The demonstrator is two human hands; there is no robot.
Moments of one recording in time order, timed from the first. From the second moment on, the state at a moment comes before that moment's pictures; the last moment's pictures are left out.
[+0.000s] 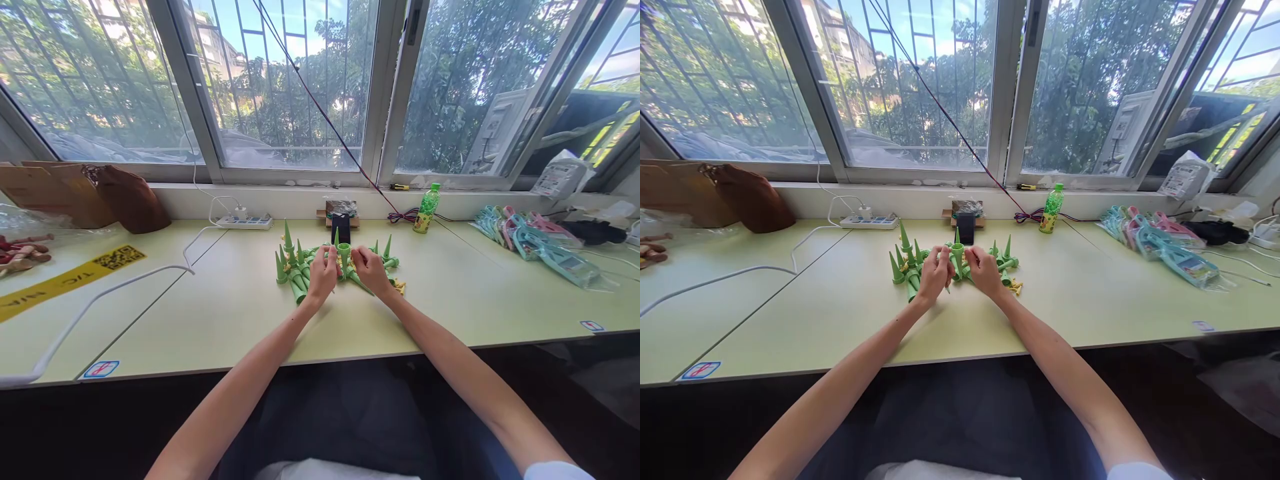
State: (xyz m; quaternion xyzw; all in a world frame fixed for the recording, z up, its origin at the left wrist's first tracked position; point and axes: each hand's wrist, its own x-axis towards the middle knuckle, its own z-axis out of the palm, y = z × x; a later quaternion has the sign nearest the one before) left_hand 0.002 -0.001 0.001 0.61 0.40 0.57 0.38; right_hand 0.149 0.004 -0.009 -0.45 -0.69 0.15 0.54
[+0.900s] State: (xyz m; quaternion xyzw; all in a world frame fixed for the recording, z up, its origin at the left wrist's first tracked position) left_hand -0.001 -0.003 0.009 0.52 0.35 0.52 0.57; right_hand 0.152 0.004 -0.008 -0.45 -0.72 0.15 0.51
